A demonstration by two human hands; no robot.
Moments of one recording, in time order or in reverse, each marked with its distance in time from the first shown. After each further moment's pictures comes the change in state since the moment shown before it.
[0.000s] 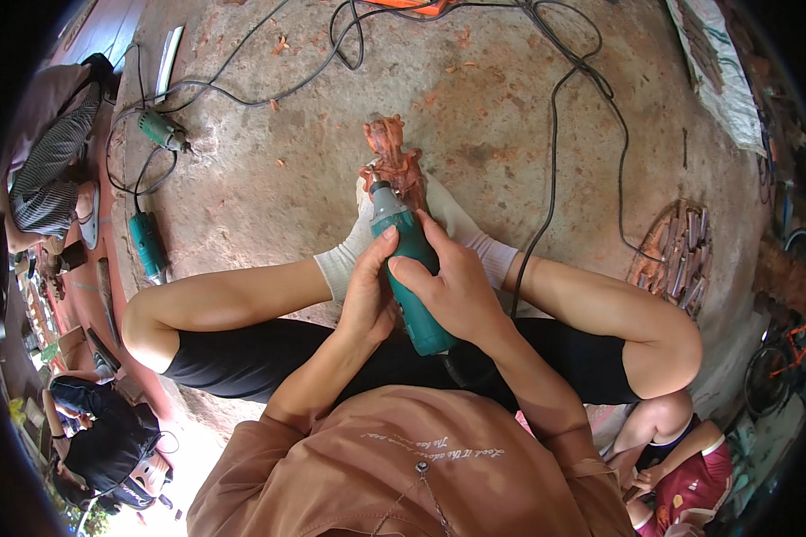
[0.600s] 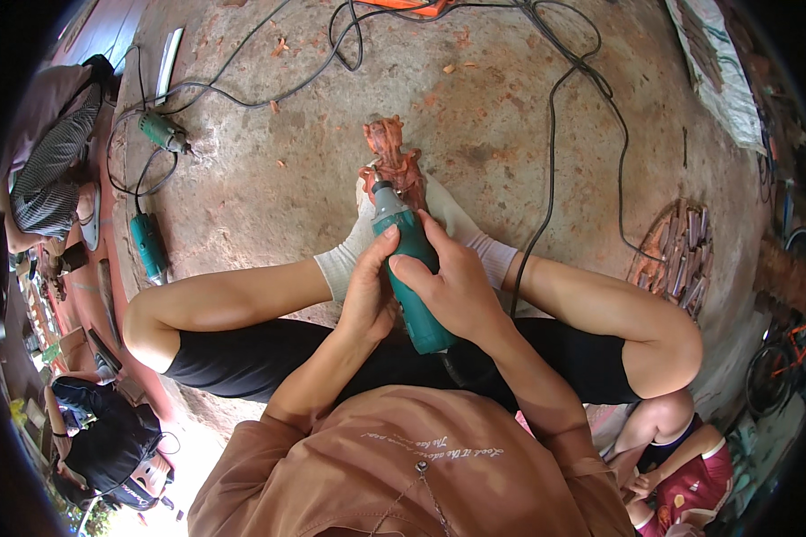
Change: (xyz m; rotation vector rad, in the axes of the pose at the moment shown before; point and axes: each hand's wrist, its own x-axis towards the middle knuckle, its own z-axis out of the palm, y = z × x) left_hand 0.004 -0.001 -0.001 -0.012 -0.014 -0.024; right_hand 0.000 -0.001 -0.001 -0.019 -0.004 0.026
